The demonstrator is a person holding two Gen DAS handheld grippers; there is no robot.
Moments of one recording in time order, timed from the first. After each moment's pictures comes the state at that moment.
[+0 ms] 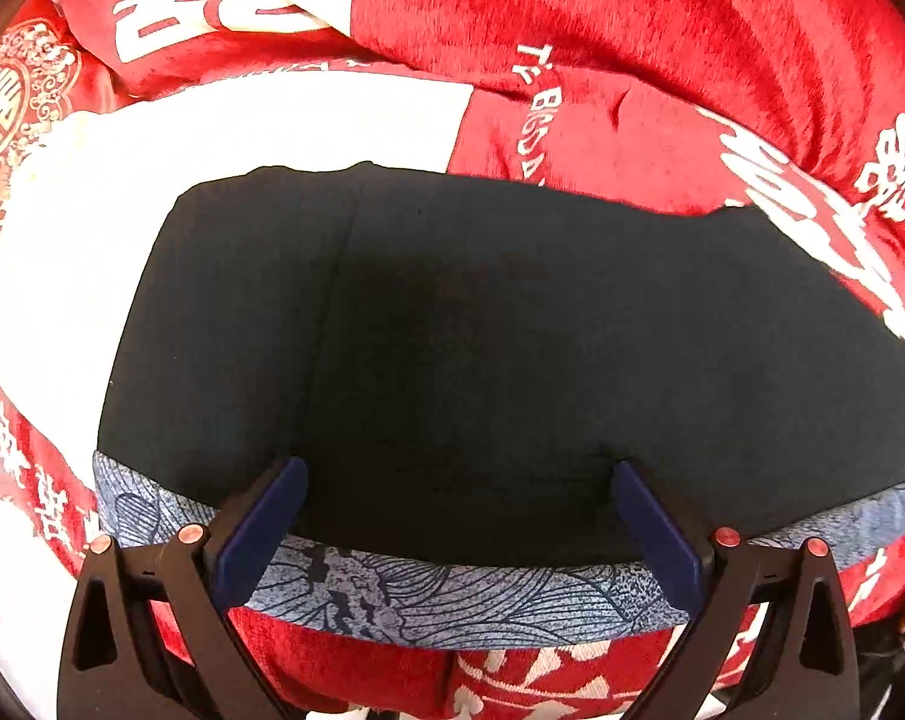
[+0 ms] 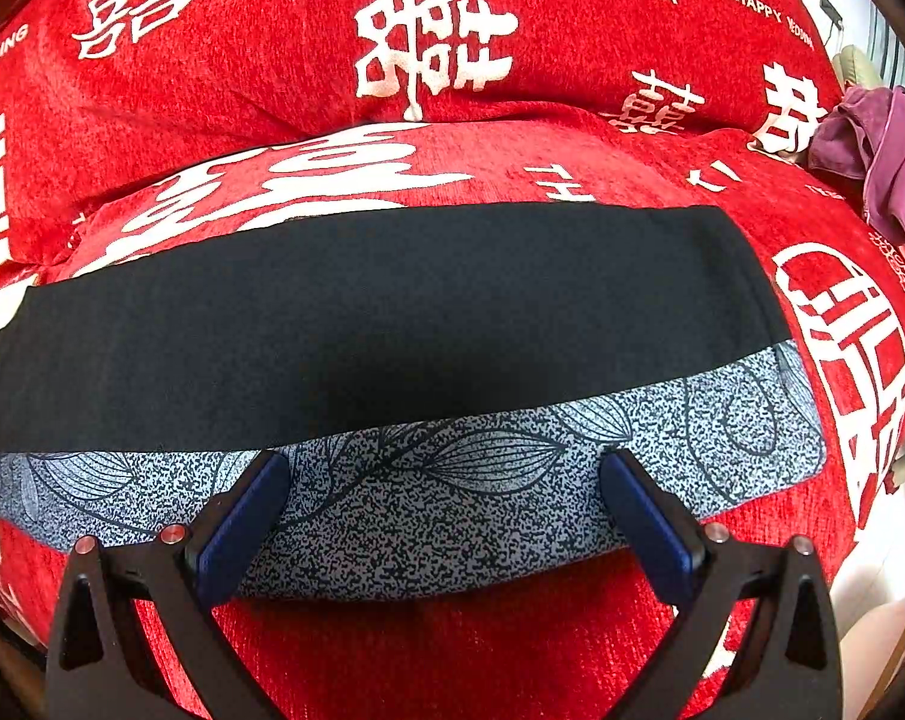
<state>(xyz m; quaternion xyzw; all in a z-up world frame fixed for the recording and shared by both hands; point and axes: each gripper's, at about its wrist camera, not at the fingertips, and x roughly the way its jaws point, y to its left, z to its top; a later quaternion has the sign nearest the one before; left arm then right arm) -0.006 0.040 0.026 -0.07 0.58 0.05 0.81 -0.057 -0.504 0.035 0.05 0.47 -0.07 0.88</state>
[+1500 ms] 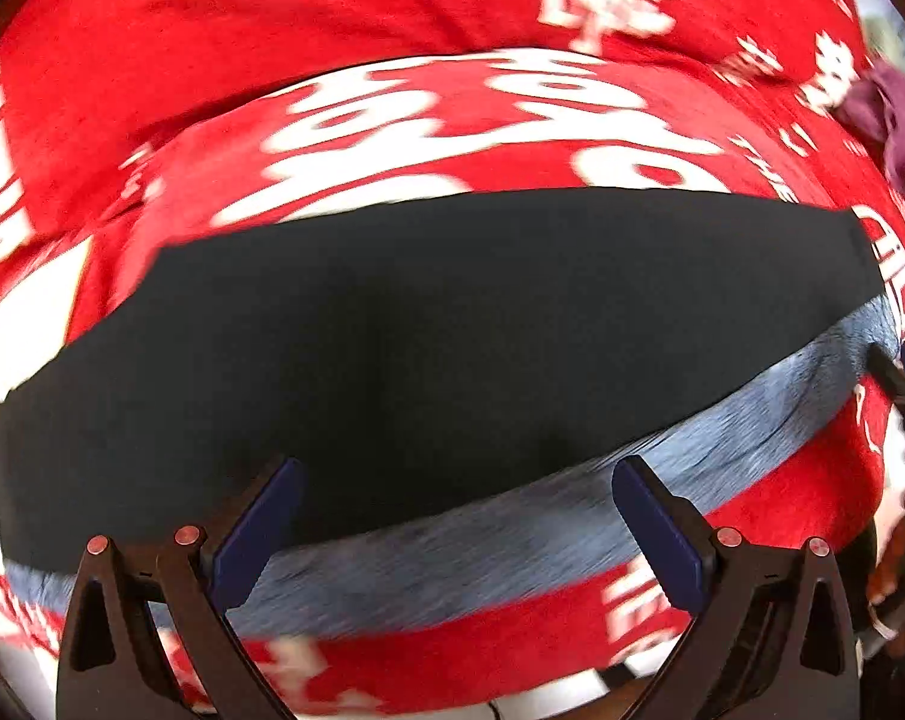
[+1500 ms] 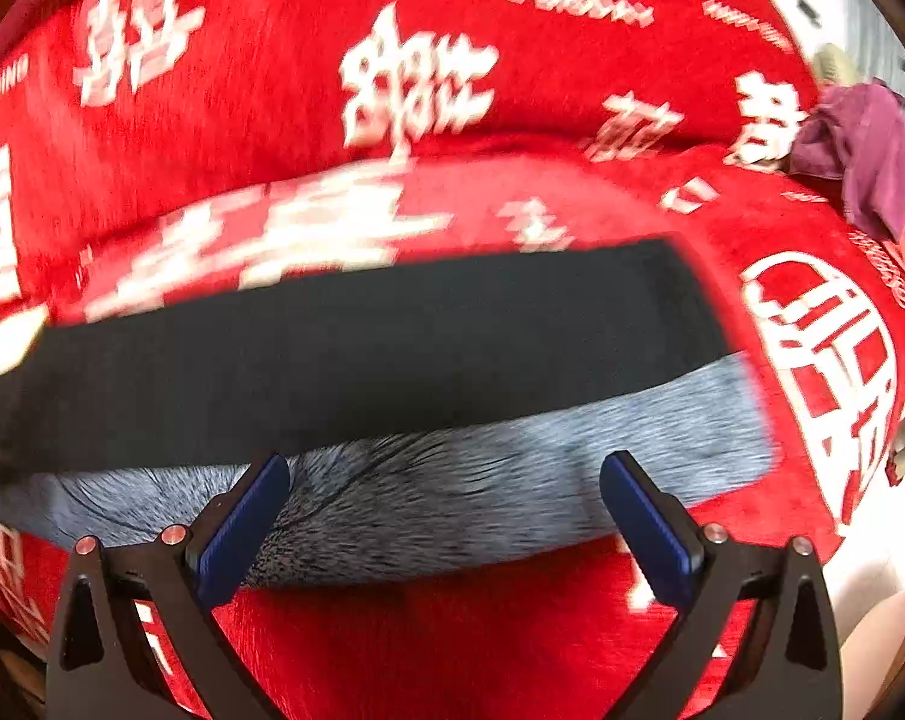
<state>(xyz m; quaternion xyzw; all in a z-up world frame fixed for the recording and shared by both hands) 0.026 -0.284 0.047 0.09 0.59 -0.13 0.80 -0.081 -0.529 0.071 0.08 0.42 -0.08 0.90</state>
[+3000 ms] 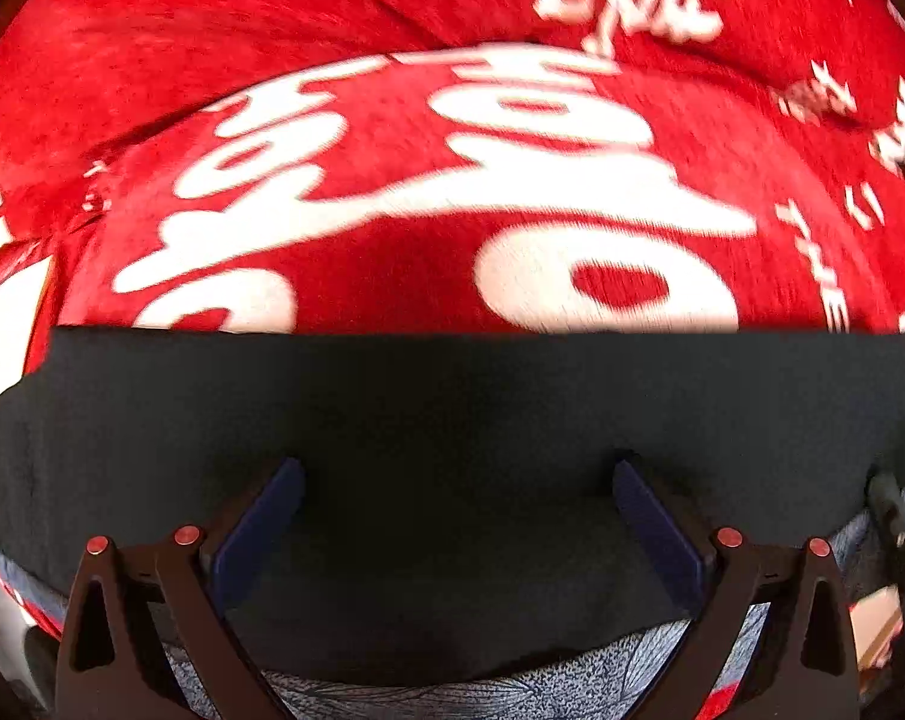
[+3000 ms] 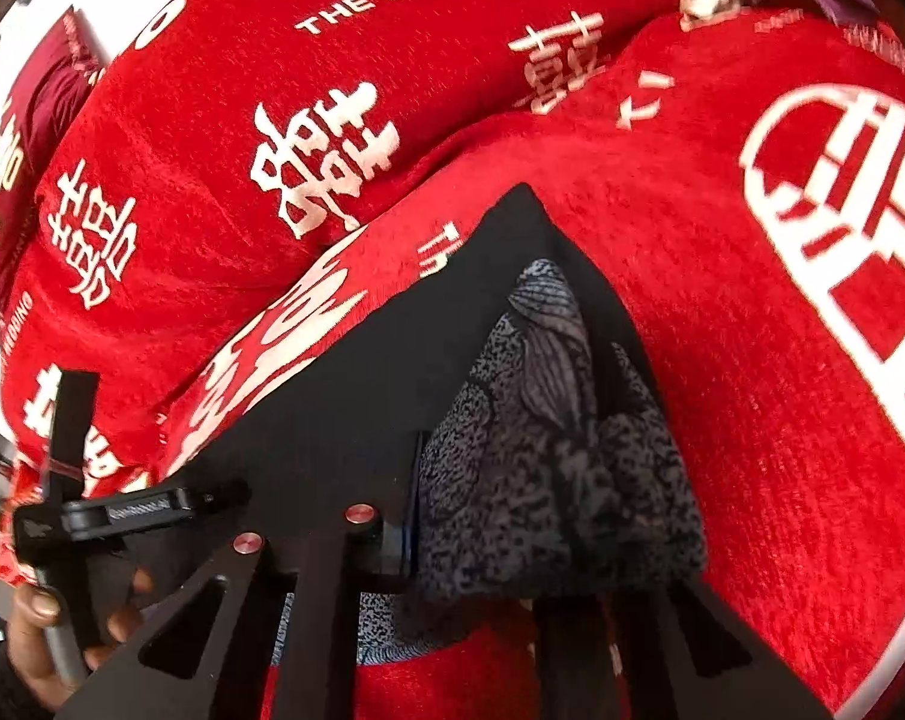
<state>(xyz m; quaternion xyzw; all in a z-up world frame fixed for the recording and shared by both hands) 0.080 -0.364 0.039 0.03 0.60 -0.03 0.80 -0.054 -0.642 0.037 0.31 0.39 -0.02 0.87</state>
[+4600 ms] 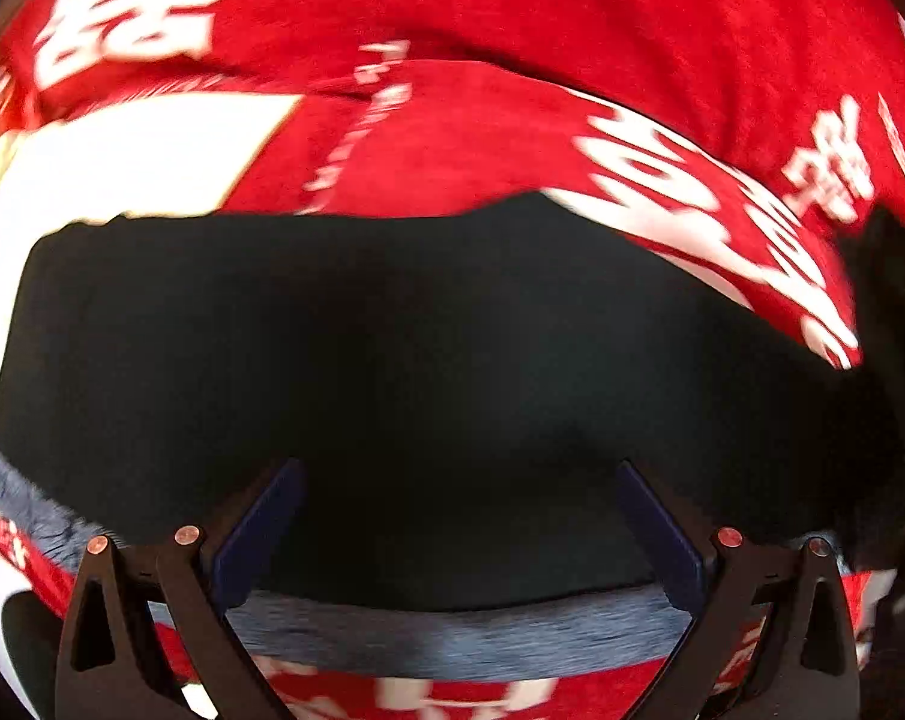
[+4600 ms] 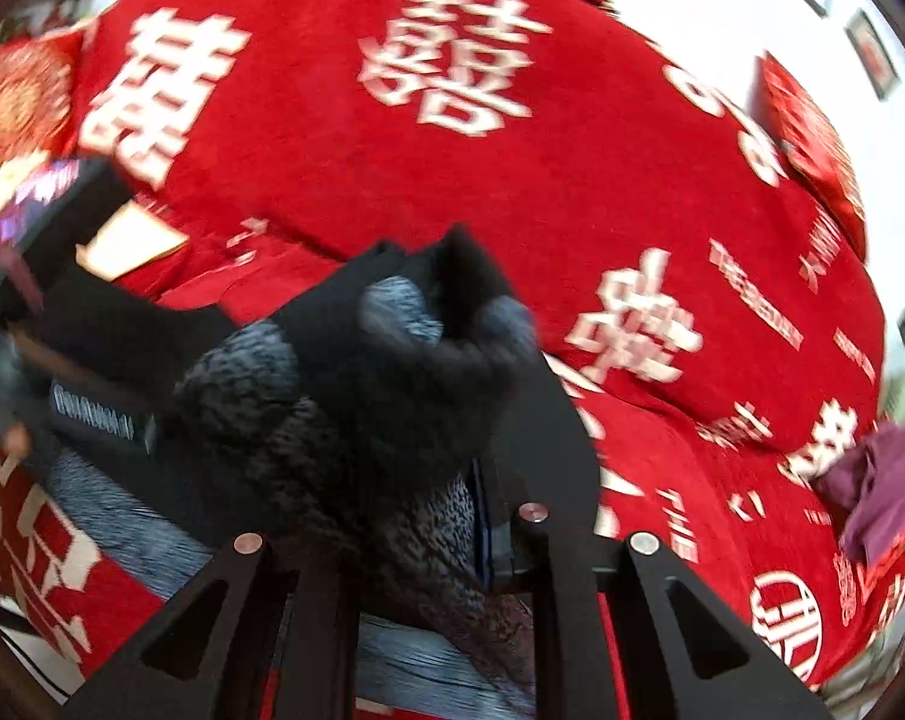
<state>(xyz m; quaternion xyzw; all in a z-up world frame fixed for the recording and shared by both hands) 0.025 -0.065 0.041 -0.11 0.58 0.01 0.81 -0.040 -0.294 0.124 -0.21 0.32 0.04 0.92</state>
